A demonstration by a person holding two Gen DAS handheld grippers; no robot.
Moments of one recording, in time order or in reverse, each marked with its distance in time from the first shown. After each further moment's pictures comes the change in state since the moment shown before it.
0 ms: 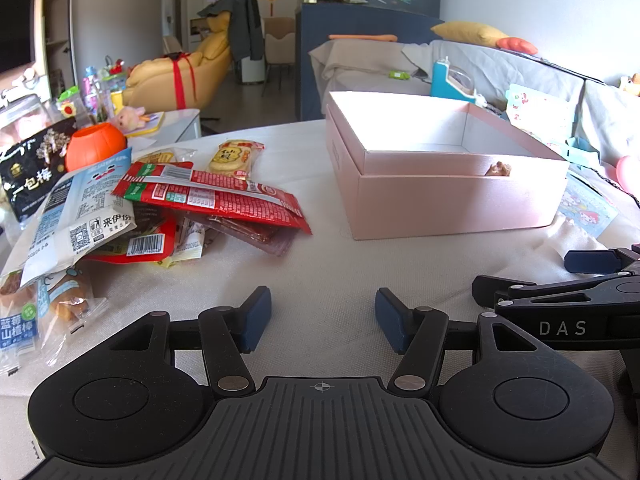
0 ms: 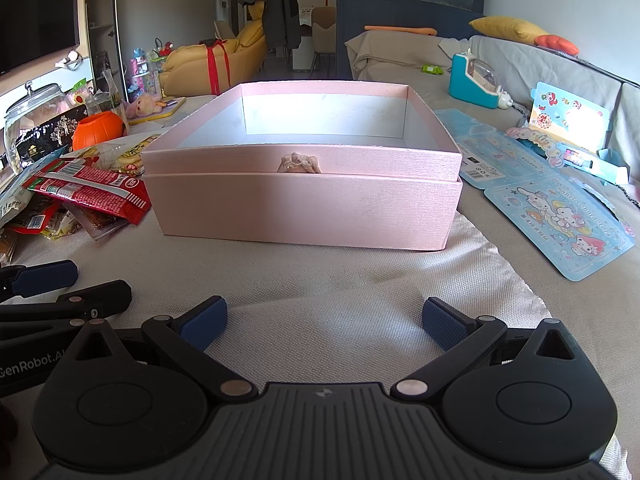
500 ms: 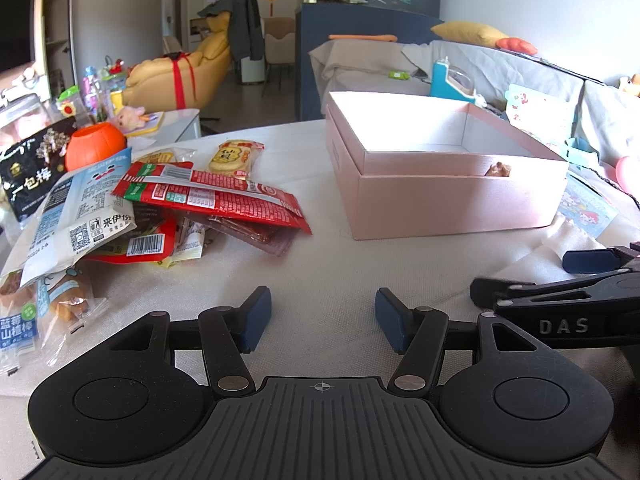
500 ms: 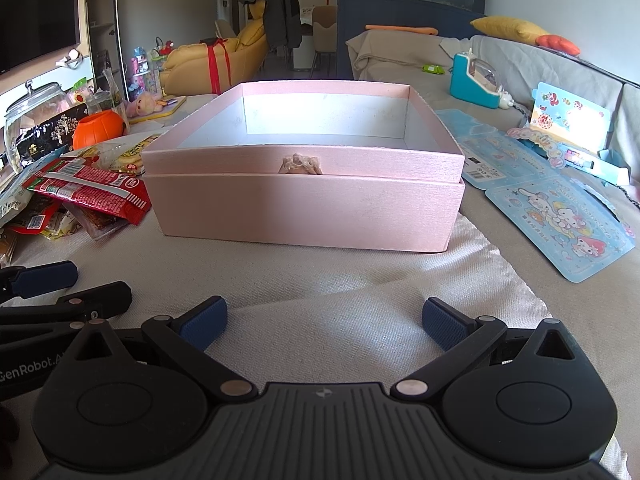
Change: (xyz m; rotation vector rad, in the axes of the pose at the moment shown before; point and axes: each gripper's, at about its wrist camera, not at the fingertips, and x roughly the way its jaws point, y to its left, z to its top) left arm 0.000 0.000 0.000 0.000 0.000 -0.001; right arm 0.001 0.002 0.003 -0.004 0.013 0.006
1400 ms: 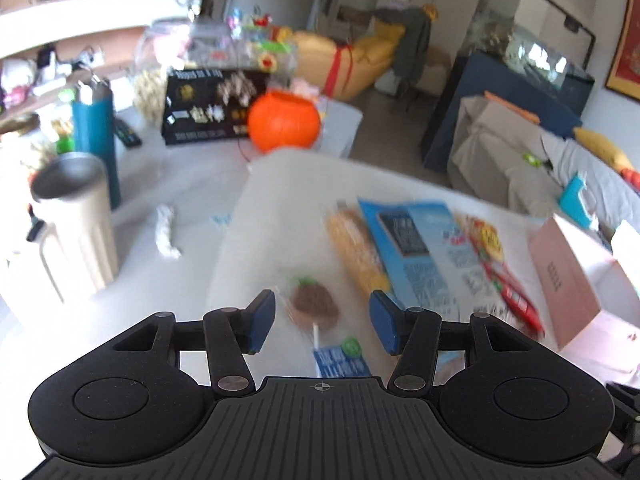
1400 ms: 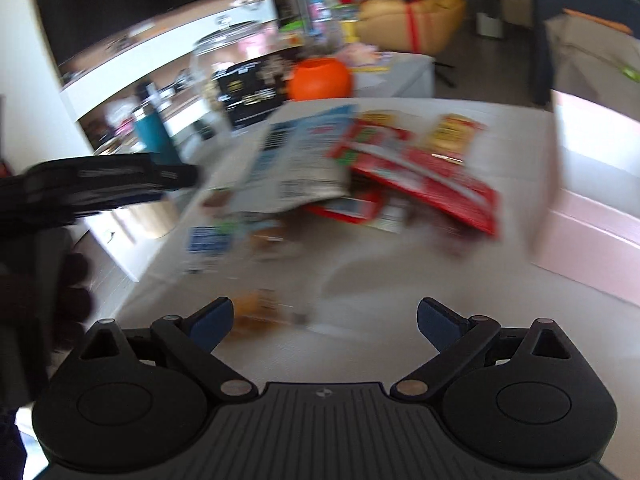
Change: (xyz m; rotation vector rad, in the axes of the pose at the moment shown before) left arm -0.056 0.218 0.011 -0.440 0.000 0.172; right arm -0.026 0.171 0.025 -0.247 0.145 0.524
